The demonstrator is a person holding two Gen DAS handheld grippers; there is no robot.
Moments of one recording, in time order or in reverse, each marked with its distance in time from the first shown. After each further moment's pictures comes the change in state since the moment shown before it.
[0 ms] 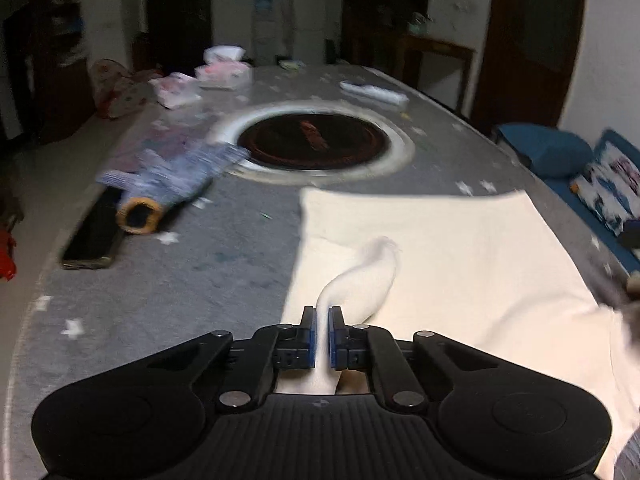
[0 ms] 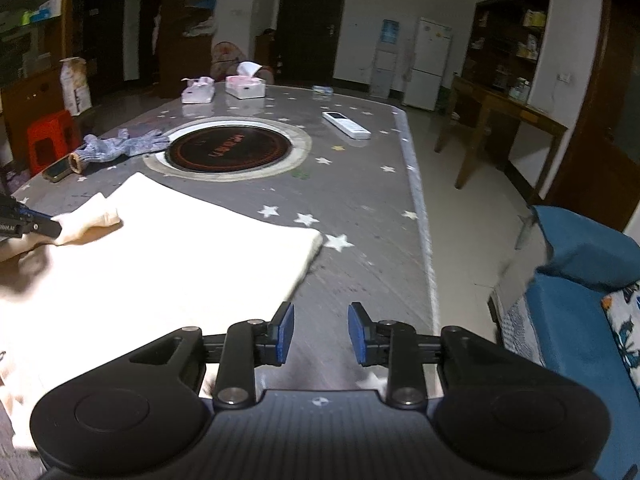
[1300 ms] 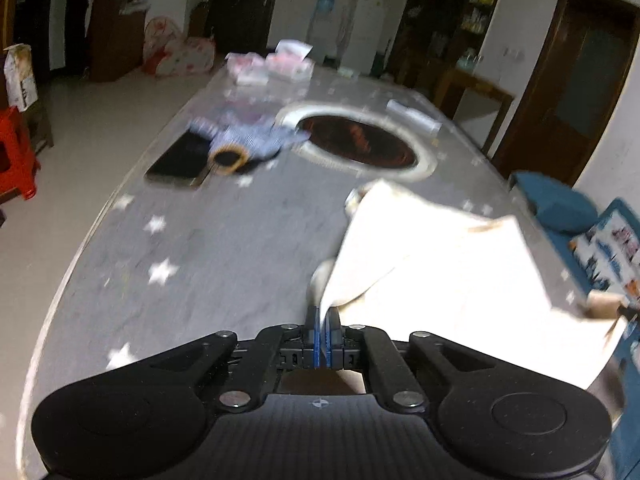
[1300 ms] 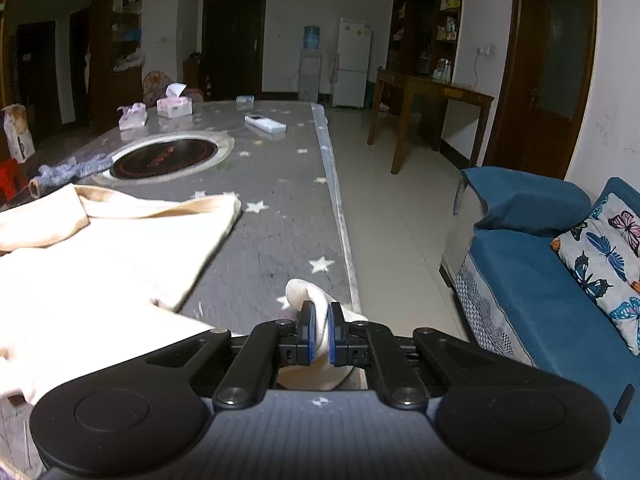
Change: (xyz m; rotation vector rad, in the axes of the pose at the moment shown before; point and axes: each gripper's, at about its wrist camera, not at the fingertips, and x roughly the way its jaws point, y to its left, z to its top) left arm -0.088 0.037 -0.053 -0.221 0.050 -0.014; right arm -0.069 -0.040 -0.081 0.199 -0.030 -0.161
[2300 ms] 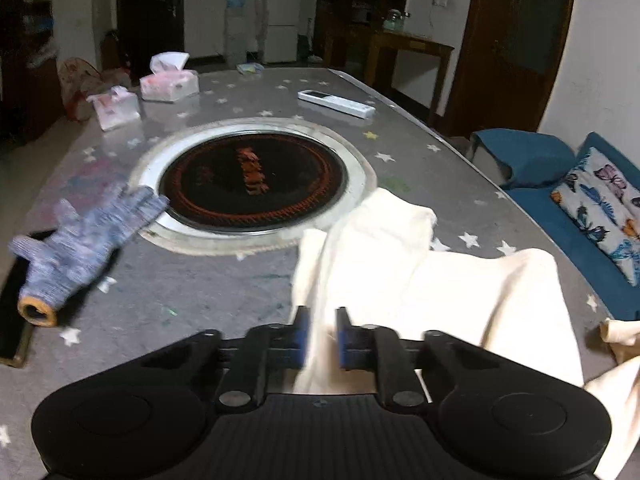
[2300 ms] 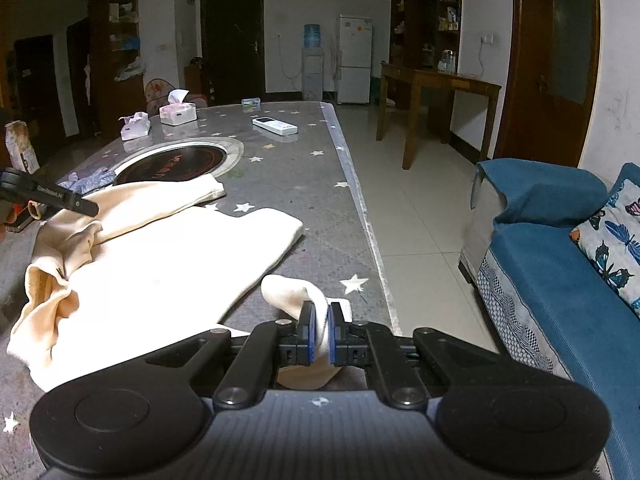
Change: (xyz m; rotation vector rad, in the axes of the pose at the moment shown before) left arm 0.168 -0.110 0.111 0.256 0.007 -0.105; right arm 0.035 0.017 0.017 0.047 -0.006 0.034
